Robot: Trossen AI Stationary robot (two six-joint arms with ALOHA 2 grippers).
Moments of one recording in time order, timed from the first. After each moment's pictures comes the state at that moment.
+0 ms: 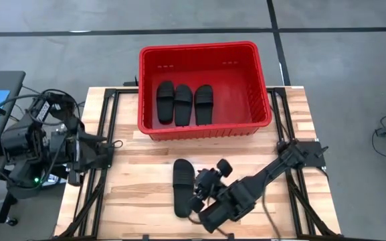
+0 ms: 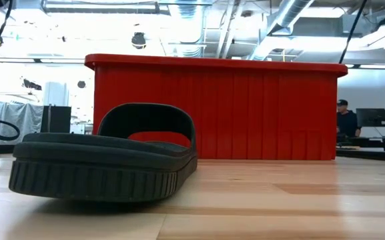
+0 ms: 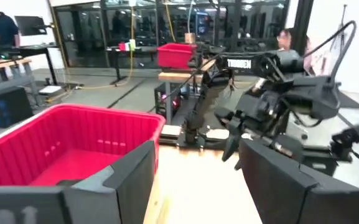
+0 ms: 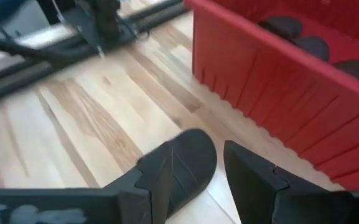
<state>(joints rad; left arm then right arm) -1.33 1.14 1.62 -1.51 -1.48 -1.06 0.62 2.17 2.33 -1.41 0.88 1.13</state>
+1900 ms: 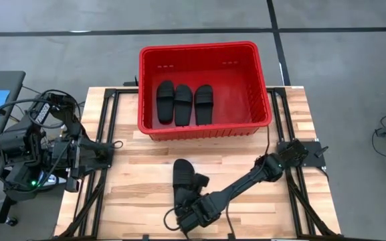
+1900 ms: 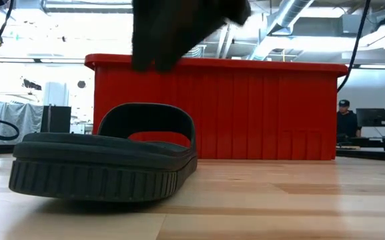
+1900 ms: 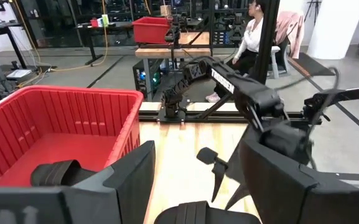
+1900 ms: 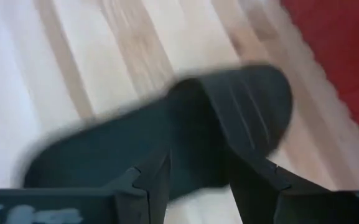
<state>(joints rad) -1.37 1.15 1.62 -1.53 -1.36 -1.07 0.56 2.48 2.33 -1.20 0.64 0.78</state>
